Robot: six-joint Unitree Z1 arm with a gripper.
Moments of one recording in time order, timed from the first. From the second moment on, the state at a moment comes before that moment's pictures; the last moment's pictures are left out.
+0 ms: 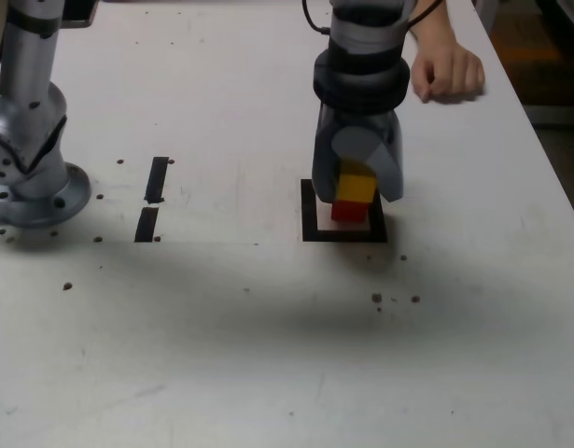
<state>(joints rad) -0.13 1.99 -1.47 1.06 0.06 0.01</state>
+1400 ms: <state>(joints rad) 0.04 1.86 -1.59 1.27 0.14 0.25</state>
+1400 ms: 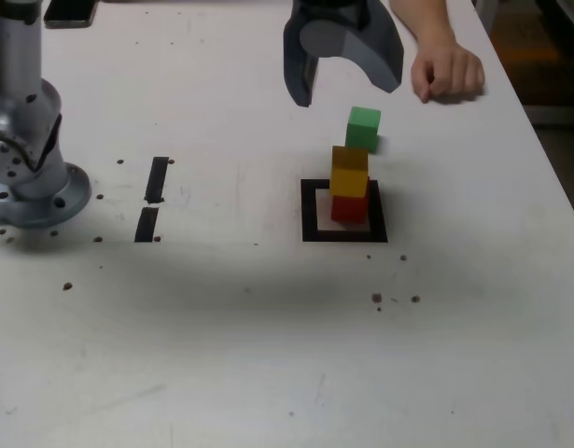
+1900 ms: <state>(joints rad) 0.24 1.97 -1.61 1.18 0.01 0.58</state>
